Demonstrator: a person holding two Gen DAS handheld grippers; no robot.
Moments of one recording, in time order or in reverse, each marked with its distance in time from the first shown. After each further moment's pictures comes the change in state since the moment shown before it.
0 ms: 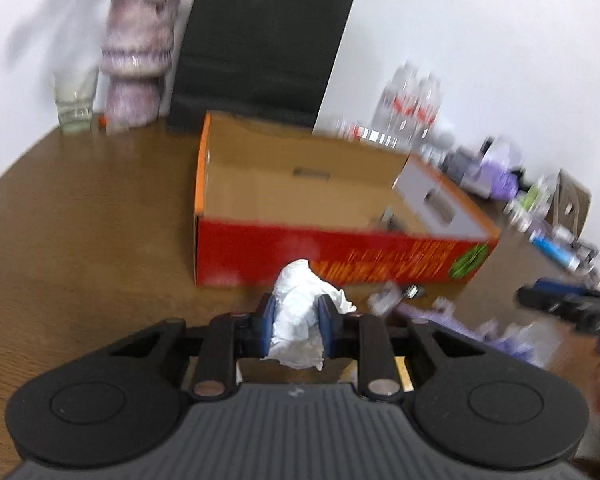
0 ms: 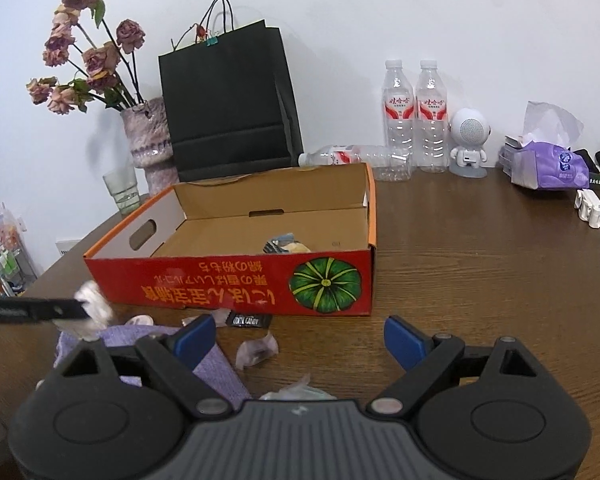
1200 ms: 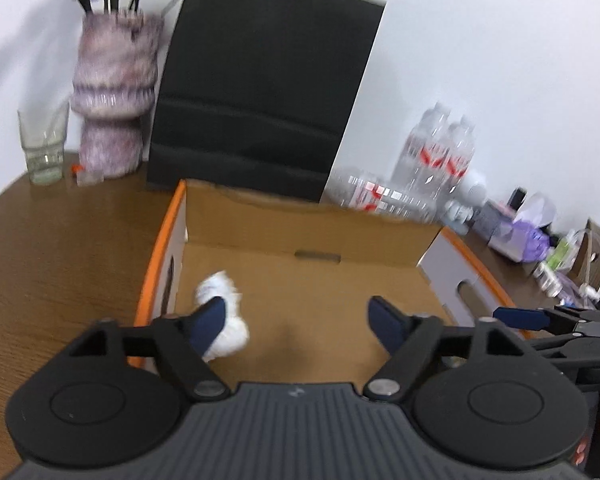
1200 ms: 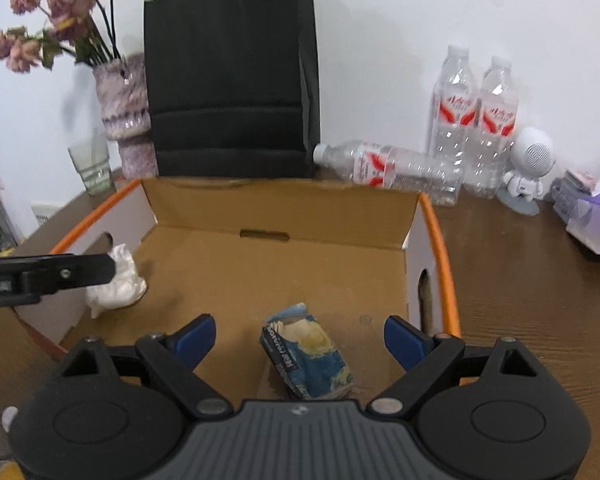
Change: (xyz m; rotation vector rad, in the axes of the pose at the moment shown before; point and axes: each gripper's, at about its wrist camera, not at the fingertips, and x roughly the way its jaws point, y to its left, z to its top) left arm 0.092 -0.011 0.081 -0.030 -0.076 0.046; right arm 0.130 0.031 0.088 -0.111 0.107 -0.040
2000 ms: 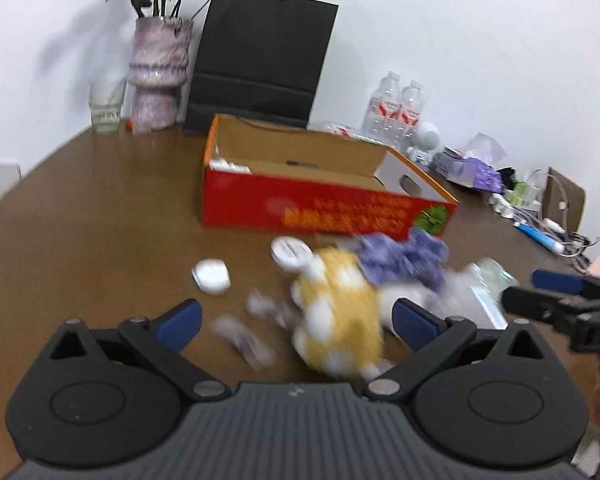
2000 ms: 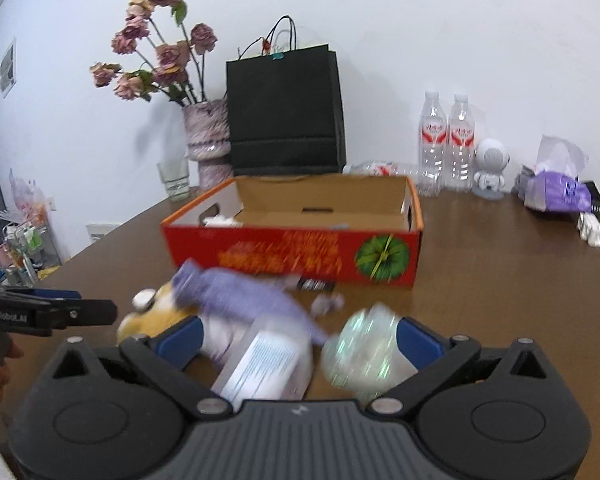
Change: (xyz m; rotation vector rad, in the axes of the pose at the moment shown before) left arm -0.181 -0.017 -0.142 0.031 0.042 0.002; right arm -0.195 0.037 -0.161 0.015 -0.151 0.078
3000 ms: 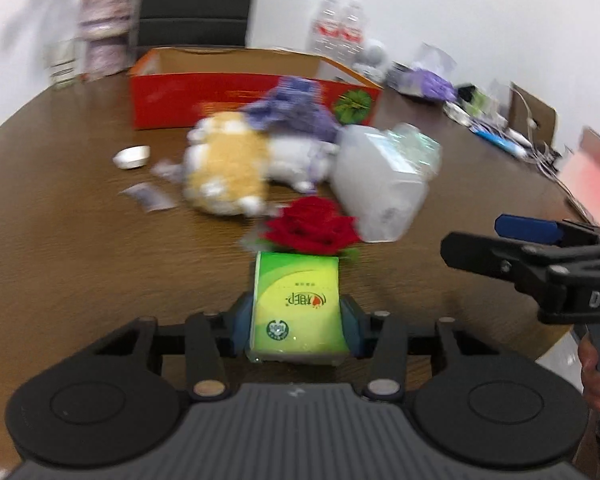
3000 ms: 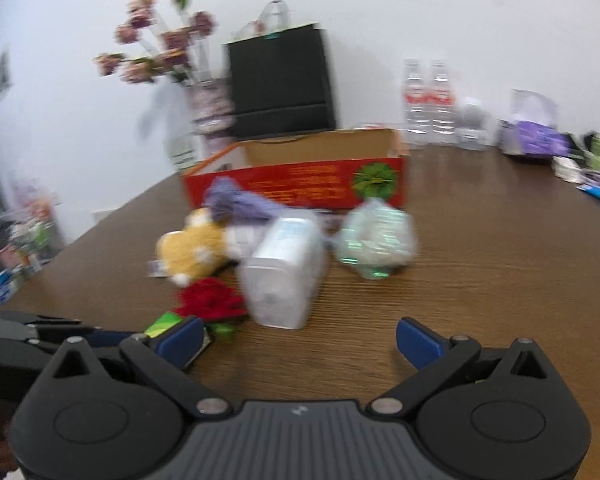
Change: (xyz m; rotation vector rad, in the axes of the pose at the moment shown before) left arm -0.026 -0.062 -0.076 0.098 0.165 -0.013; right arm -0.057 0.016 -0.060 0.046 0.053 0.040
